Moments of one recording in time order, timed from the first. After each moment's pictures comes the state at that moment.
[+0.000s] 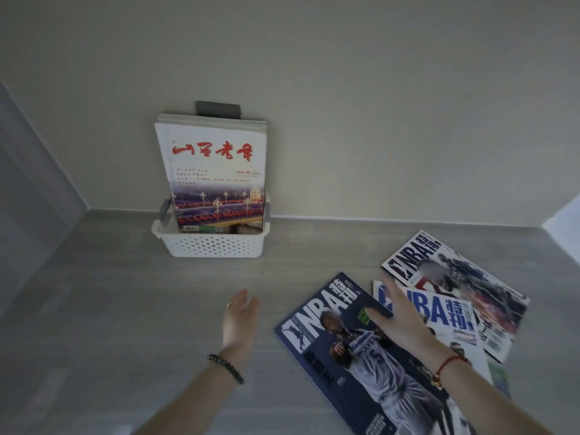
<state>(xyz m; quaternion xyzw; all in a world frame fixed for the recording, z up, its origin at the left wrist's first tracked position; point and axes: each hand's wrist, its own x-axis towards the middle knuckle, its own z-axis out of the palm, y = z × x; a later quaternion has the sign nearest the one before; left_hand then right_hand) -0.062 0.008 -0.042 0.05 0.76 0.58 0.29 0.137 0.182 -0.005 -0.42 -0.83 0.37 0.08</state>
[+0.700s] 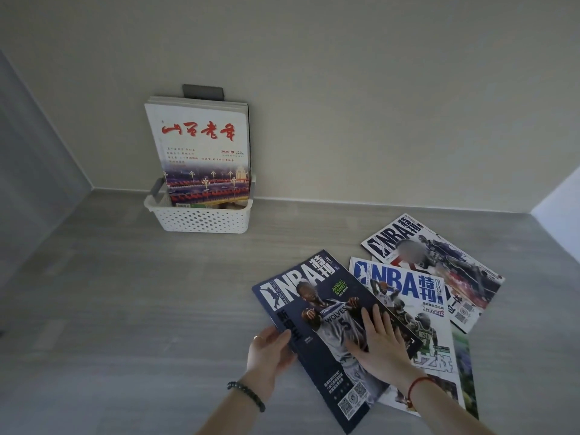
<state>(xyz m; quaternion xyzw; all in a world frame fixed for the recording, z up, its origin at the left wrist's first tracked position) 0.079 -0.004 -0.068 -0.09 0.59 0.65 0.46 0.223 0.157 -0.083 -0.41 -0.88 0.18 -0.16</state>
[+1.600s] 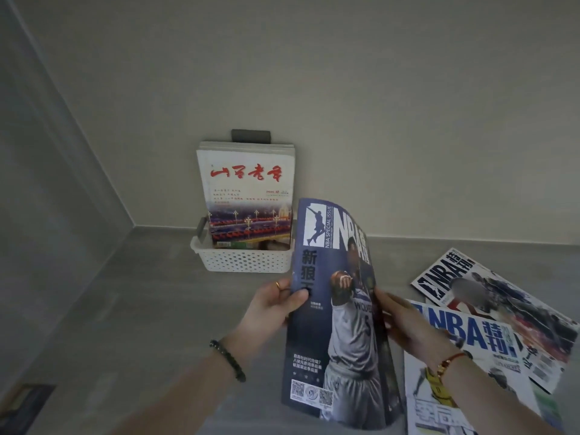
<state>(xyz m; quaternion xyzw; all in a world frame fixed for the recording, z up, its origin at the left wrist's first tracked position) -0.064 -0.015 0.064 0.27 0.59 0.63 0.43 0.092 0.171 0.009 -0.41 -0.53 0.74 0.13</state>
